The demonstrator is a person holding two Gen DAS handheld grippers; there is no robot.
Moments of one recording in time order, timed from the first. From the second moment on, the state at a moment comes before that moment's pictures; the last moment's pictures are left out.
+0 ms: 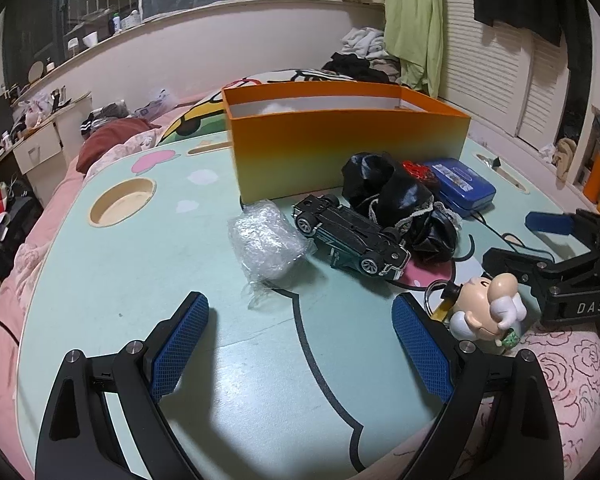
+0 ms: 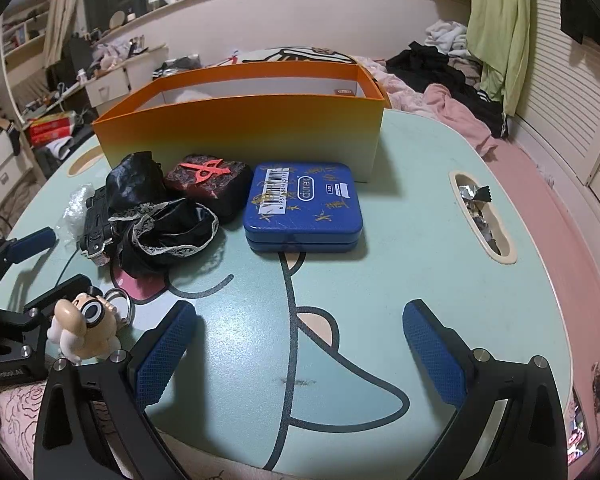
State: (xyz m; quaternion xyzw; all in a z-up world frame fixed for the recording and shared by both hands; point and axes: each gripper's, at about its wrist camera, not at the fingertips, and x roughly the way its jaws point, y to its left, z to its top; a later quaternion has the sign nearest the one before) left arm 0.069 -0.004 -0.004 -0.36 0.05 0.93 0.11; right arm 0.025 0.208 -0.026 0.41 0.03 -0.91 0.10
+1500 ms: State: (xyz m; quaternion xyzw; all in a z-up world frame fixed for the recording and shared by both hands) left arm -0.182 0.145 0.028 -0.60 -0.10 0.78 0.15; right arm 0.026 0.191 -0.017 0.40 0.03 -0.91 0.11
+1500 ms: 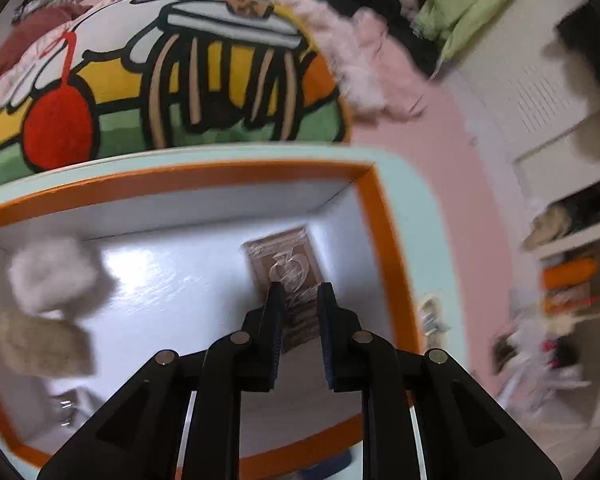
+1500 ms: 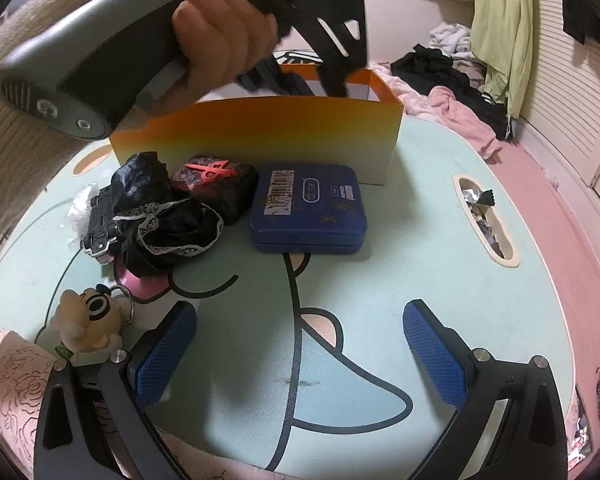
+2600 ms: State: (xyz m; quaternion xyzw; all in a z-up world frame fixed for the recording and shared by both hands) left arm -0.021 -0.002 0.078 -0.44 -0.22 0.81 0.31; right arm 0.024 0.189 -0.018 0.40 0.03 -0.91 0.11
